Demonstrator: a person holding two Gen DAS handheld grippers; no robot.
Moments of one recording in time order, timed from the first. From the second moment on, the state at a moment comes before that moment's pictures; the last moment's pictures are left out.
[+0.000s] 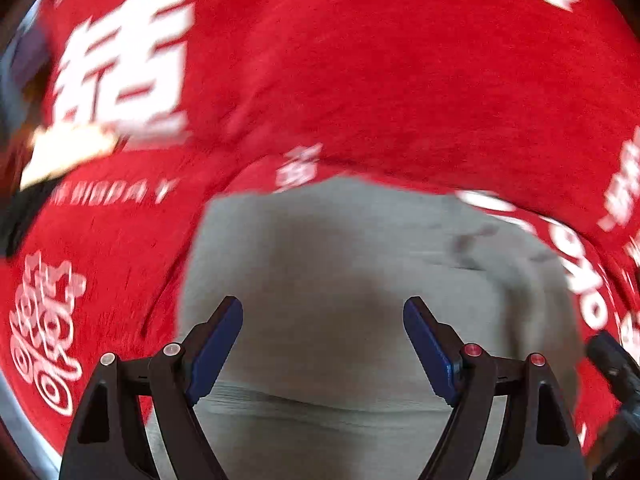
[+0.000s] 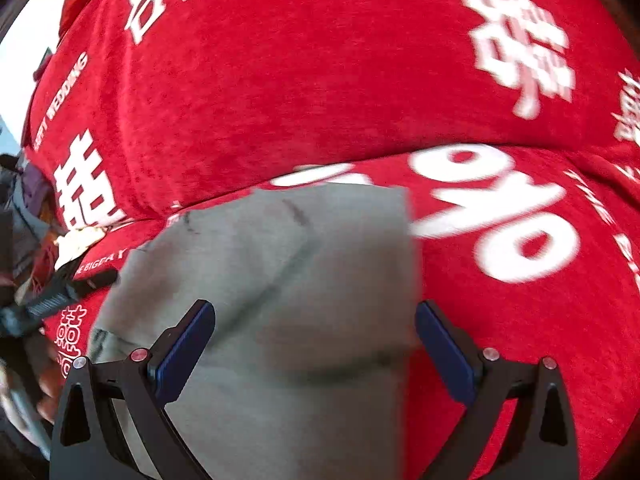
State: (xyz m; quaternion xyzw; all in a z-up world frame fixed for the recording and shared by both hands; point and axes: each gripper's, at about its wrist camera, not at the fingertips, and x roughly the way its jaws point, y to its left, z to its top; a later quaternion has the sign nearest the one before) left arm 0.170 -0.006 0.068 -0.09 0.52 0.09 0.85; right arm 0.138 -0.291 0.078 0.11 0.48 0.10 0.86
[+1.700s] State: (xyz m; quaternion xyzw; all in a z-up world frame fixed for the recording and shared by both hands) left arm 0.120 -0.010 0.070 -0.04 0.52 0.03 0.85; right arm 0.183 -0.239 0.063 -0.02 0.51 0.05 0.86
